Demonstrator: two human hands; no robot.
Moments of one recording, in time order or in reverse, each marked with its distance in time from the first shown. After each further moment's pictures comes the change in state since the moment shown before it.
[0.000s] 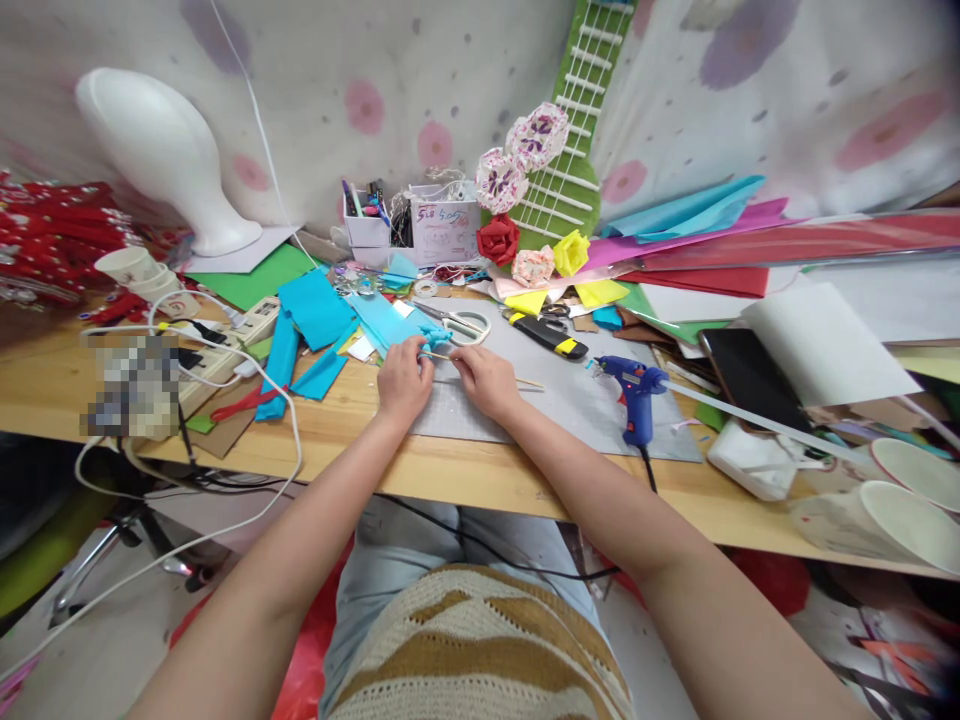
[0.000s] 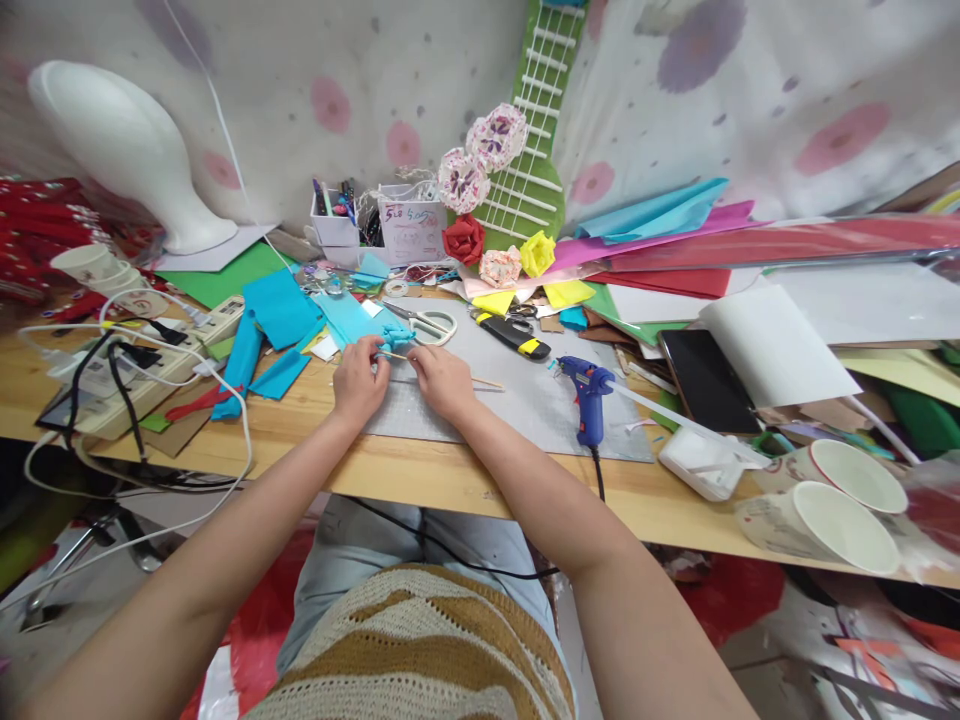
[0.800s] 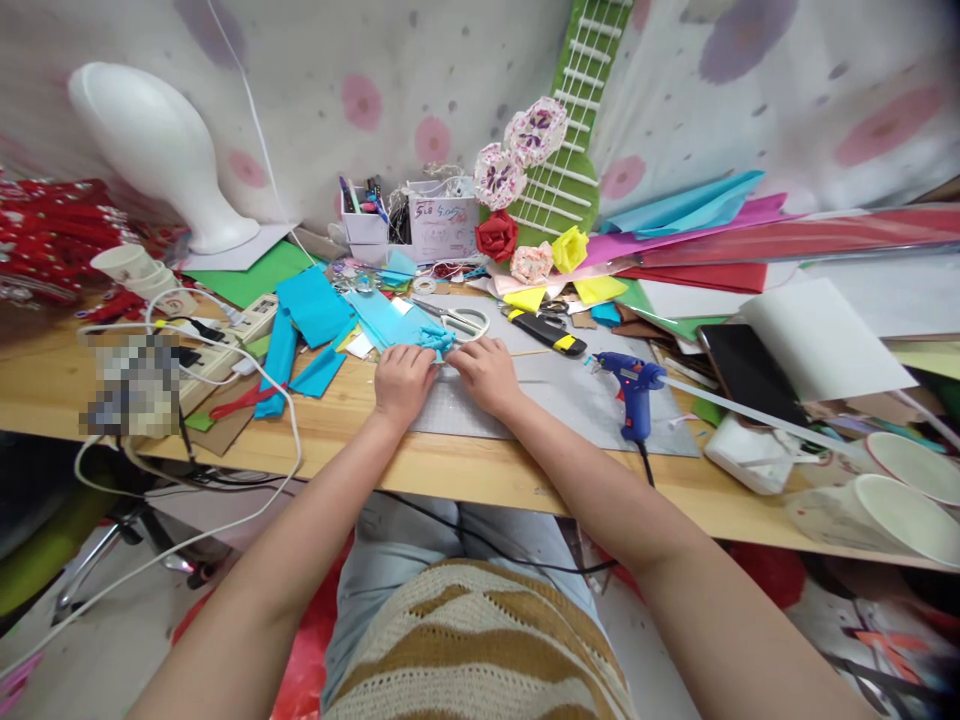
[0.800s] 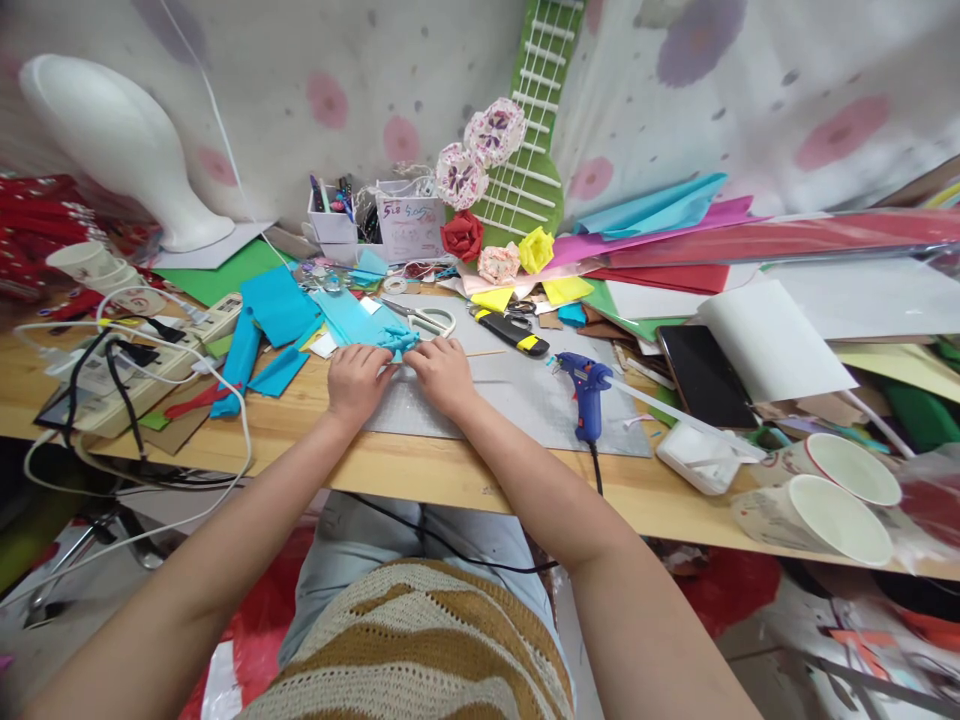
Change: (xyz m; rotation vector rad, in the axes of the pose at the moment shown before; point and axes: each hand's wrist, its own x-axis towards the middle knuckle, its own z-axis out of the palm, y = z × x) left_hand -0.004 -0.005 -0.009 0.164 -0.085 0.315; right_hand 0.003 0.004 -0.006 -0.218 -0.038 -0.177
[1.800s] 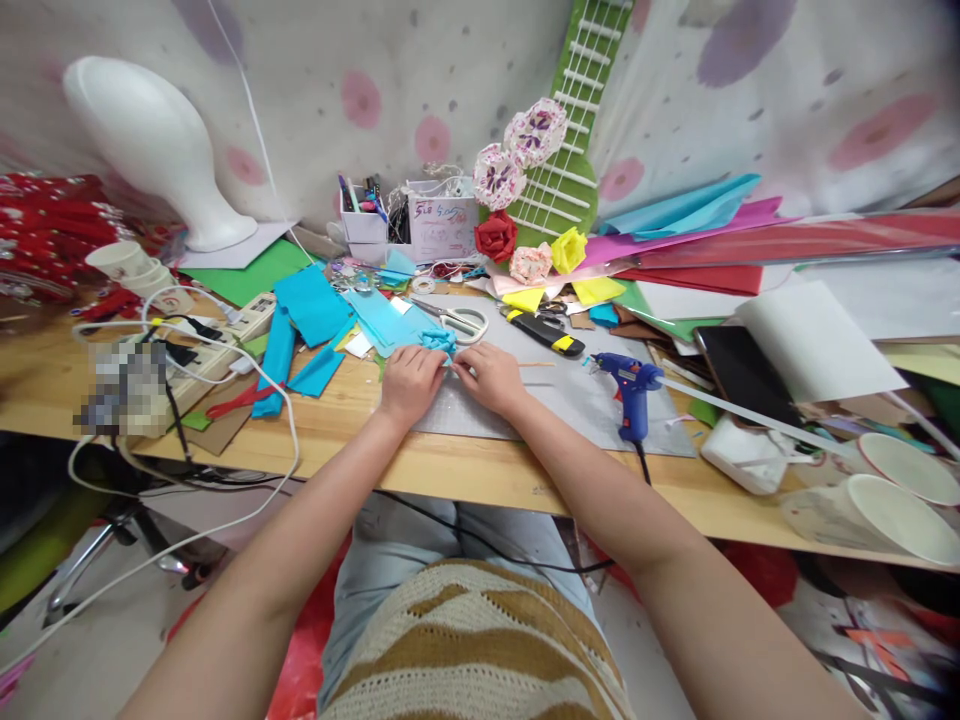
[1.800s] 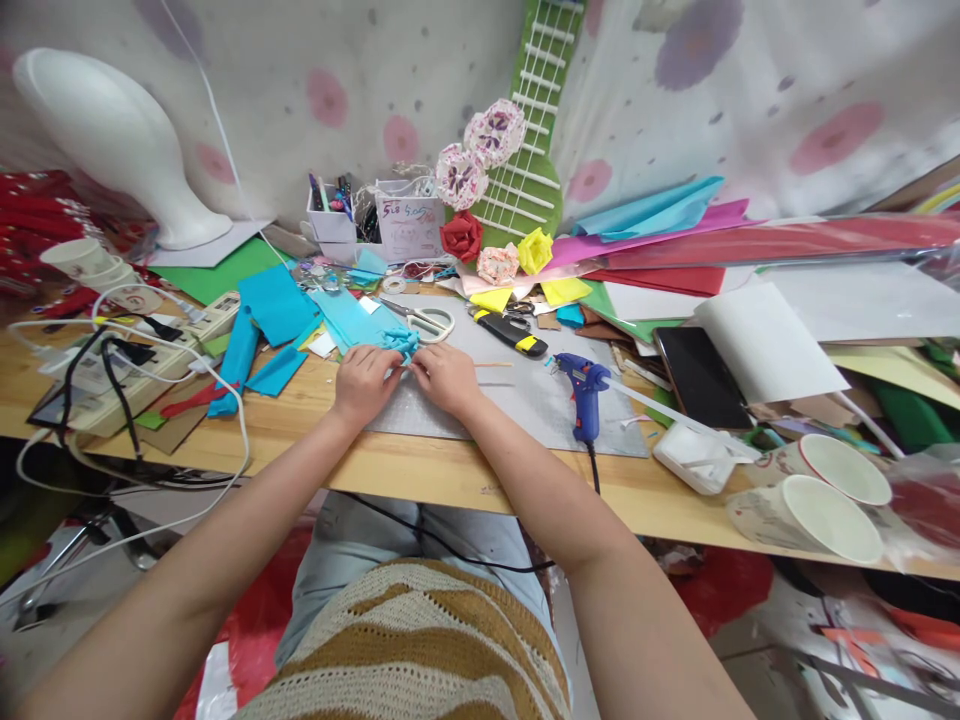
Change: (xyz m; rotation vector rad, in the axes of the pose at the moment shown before) left_hand 0.003 0.007 0.001 -0.083 -0.004 0.063; right_hand -0.003 0.005 0.000 0.123 -0.009 0.086
